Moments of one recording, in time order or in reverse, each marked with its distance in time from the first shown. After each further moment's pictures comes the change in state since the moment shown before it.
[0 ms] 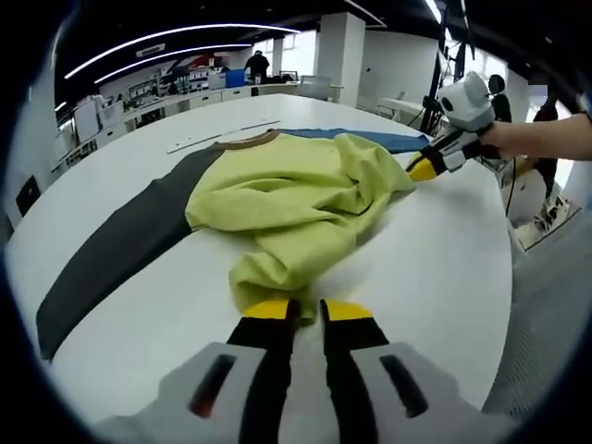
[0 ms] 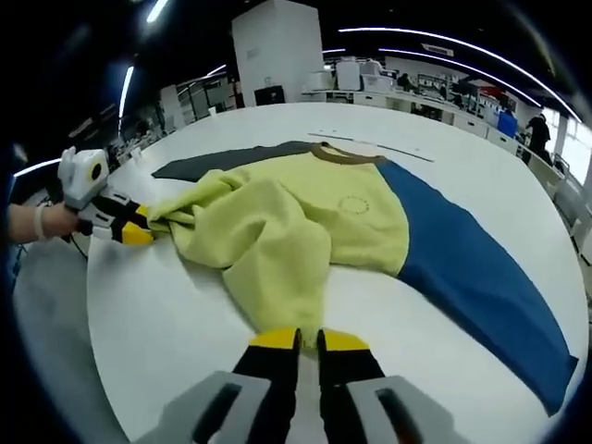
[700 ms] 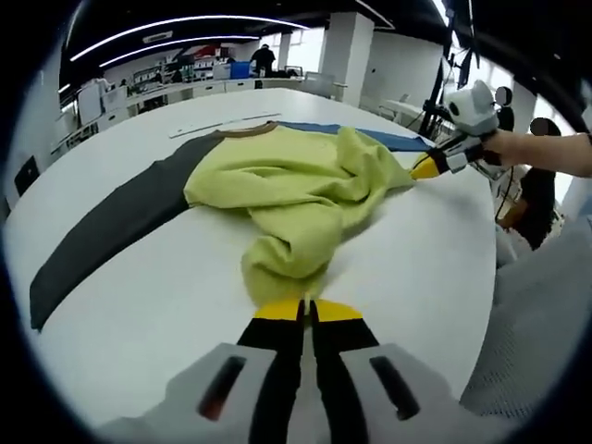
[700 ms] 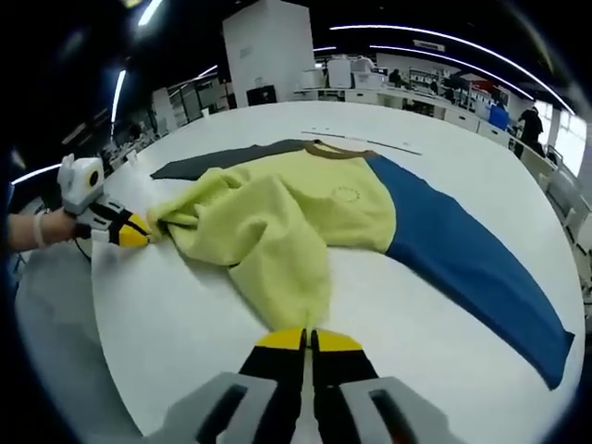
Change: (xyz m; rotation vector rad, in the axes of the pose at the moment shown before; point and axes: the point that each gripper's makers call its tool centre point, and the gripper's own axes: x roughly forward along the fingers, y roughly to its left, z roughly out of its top) left arm -0.019 -0.019 -0.017 -0.067 0.023 -0.031; right arm -0.030 -0.002 -0.021 0.048 0.007 -0.024
